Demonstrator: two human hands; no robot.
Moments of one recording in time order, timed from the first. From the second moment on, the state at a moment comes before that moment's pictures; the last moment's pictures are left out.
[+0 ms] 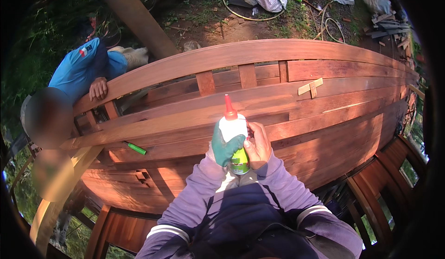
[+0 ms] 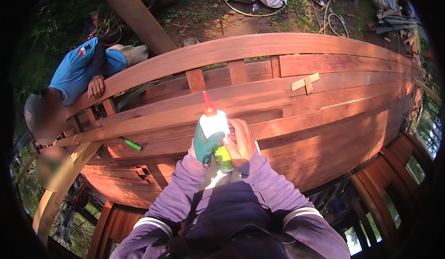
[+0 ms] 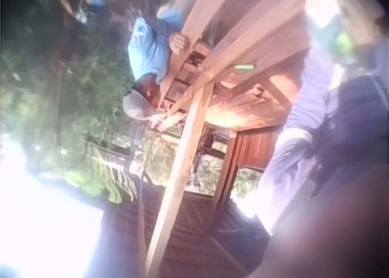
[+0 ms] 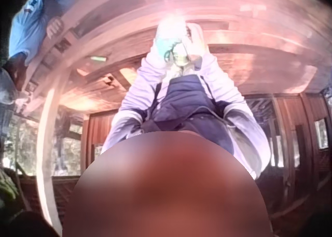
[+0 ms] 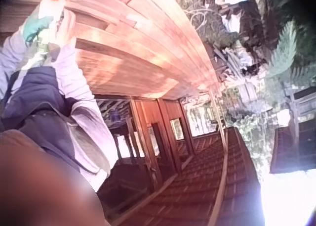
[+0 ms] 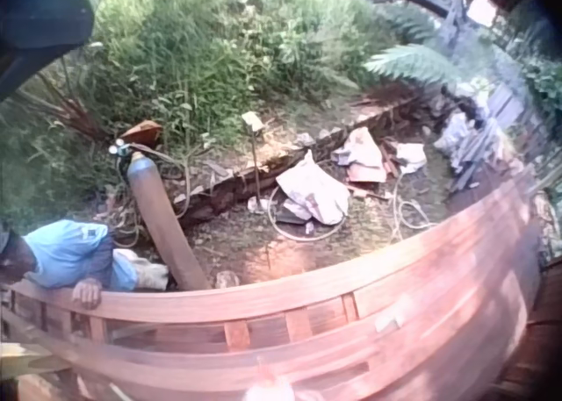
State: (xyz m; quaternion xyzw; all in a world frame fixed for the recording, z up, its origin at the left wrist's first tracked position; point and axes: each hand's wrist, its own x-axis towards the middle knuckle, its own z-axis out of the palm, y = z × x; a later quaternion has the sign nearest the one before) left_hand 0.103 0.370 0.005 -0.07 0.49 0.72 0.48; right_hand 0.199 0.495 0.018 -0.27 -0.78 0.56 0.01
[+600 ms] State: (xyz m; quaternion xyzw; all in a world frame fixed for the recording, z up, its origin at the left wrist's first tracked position) left_hand 0.117 0.311 -0.007 -0.18 0.57 0.57 0.57; right_hand 0.204 0.501 -0.007 -0.48 -0.28 0.83 0.05
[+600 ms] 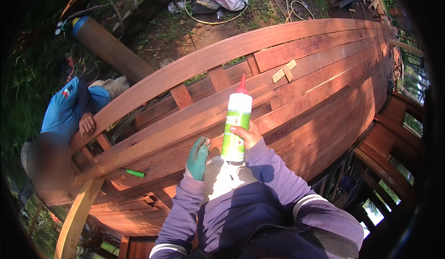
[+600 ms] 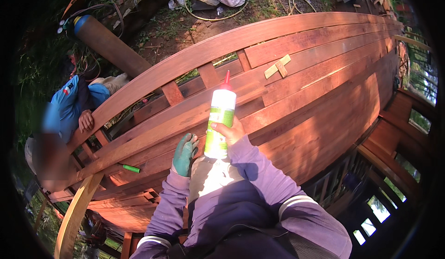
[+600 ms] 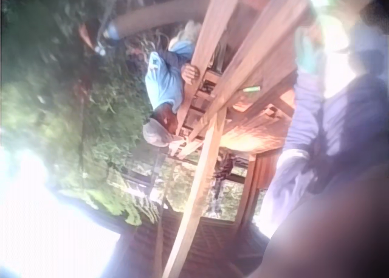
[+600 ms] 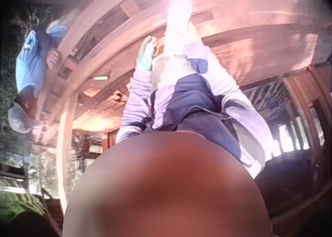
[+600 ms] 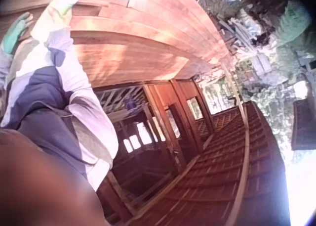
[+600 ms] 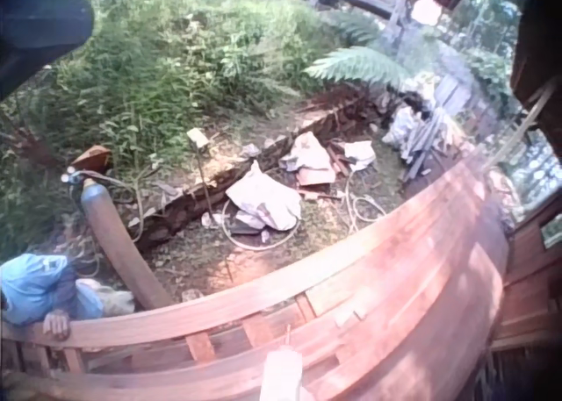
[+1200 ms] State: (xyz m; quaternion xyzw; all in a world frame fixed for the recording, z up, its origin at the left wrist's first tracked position) left_hand 0.111 0.505 -0.051 -0.15 0.73 0.47 0.48; right_hand 0.176 0.598 -0.123 -0.55 -0.09 0.82 0.12
